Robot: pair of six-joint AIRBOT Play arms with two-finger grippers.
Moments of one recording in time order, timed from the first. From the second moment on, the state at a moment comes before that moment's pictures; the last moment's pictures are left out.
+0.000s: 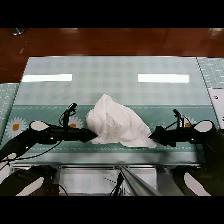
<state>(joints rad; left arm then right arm) -0.26 -1.05 0.30 0.28 -0.94 -0.69 -0.06 -0.96 0.31 -0.79 1.03 1.46</state>
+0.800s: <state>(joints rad) 0.21 -0.96 1.60 0.33 -1.07 -0.99 0.05 -0.97 1.87 -1.14 1.20 1.53</state>
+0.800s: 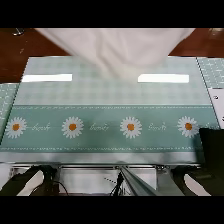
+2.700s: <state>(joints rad) 0.07 -1.19 0.74 0.82 -0.90 -1.12 -0.10 -1.34 1.27 -1.30 1.07 1.71</state>
